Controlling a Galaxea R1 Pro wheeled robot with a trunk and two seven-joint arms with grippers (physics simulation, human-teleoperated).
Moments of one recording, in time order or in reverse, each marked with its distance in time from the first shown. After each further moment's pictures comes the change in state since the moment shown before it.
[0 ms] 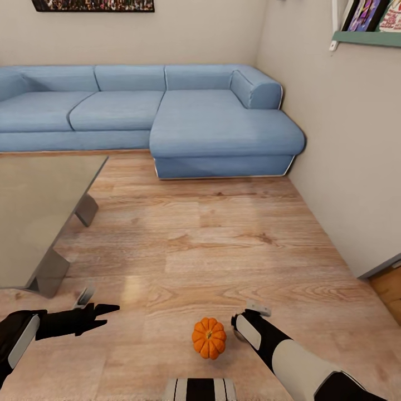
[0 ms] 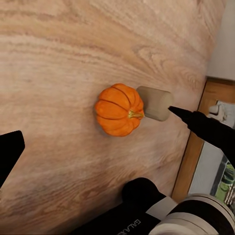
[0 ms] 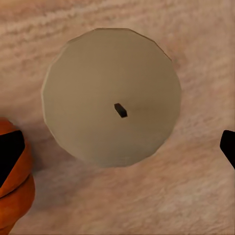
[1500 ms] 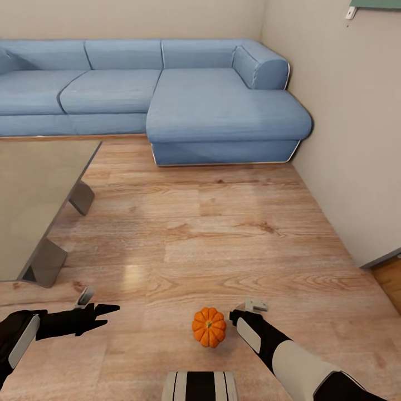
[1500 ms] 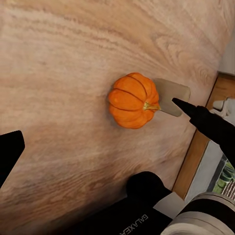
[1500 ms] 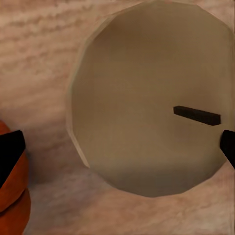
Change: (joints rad) left arm 0.000 -0.002 -0.001 0.000 -0.001 -0.002 0.002; right arm 0.000 0.002 -0.002 0.025 0.084 -0.114 0.106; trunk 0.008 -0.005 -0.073
